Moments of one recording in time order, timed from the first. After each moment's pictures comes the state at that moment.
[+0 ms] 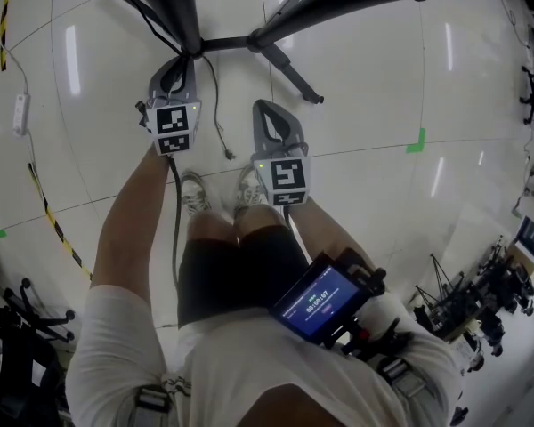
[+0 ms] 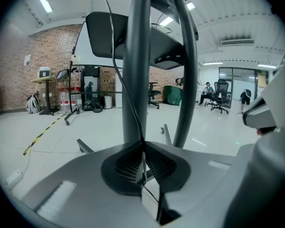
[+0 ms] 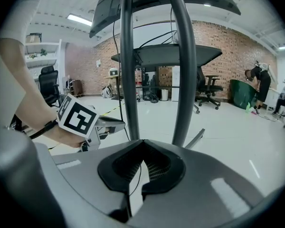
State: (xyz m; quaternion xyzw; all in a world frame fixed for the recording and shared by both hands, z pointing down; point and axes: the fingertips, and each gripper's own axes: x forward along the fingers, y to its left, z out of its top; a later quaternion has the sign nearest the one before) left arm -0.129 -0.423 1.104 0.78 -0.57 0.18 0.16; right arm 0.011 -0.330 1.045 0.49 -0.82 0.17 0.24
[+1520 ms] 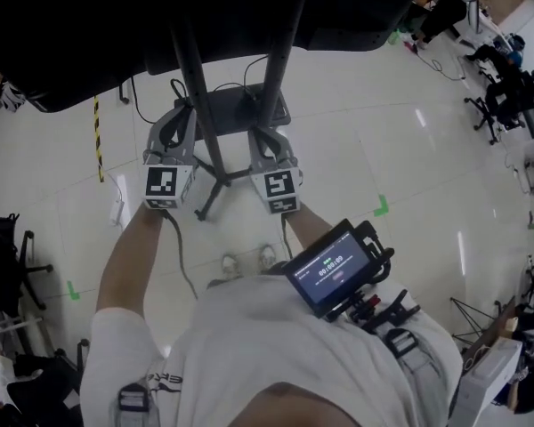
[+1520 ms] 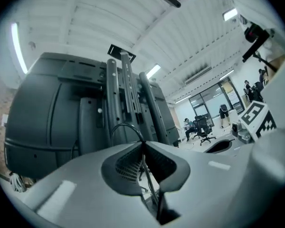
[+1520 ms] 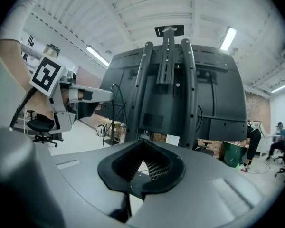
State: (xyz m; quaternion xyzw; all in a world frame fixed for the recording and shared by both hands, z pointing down) left arm -0.154 -0.391 0.407 0.86 -0.50 0.00 -0.11; right arm -0.030 -0.368 0.491 0.54 -0.84 -0.03 0.09
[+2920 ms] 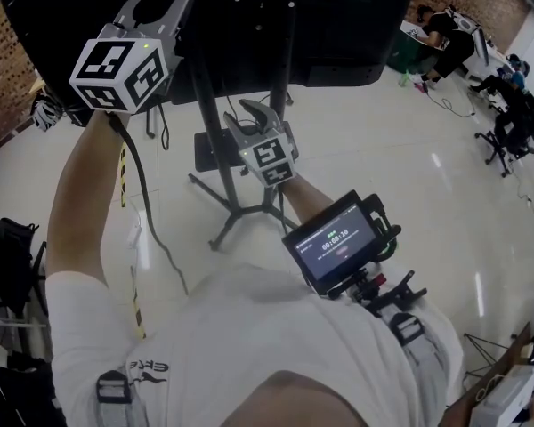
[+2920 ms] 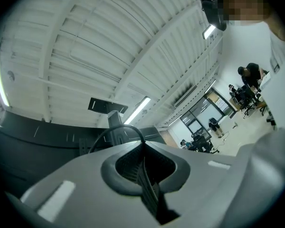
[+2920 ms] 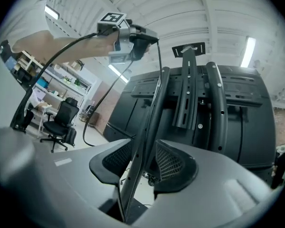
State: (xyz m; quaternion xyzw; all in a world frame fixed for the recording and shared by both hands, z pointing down) left arm -0.096 -0.366 0.019 0.86 -0.43 -0.10 -0.27; right arm -0.063 -0.399 0.343 0.43 -0.89 -0.14 0.04
